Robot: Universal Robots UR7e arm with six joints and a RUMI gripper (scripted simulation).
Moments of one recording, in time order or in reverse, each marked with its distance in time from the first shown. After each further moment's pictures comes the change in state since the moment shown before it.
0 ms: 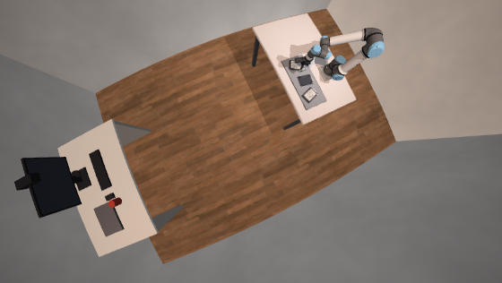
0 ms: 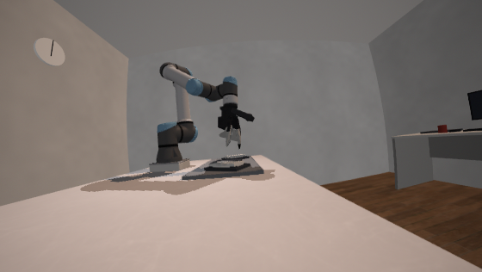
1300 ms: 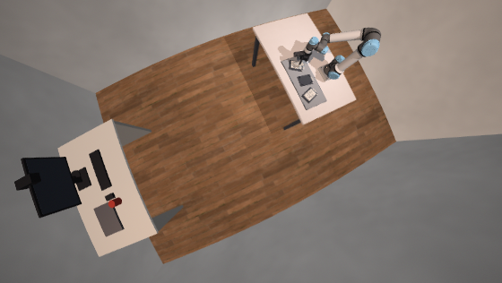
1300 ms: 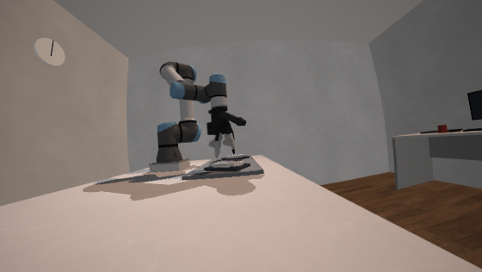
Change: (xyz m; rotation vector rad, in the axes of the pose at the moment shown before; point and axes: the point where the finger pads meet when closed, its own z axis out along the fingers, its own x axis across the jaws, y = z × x) arm 0.060 0.010 0.039 -0.005 -0.148 0.111
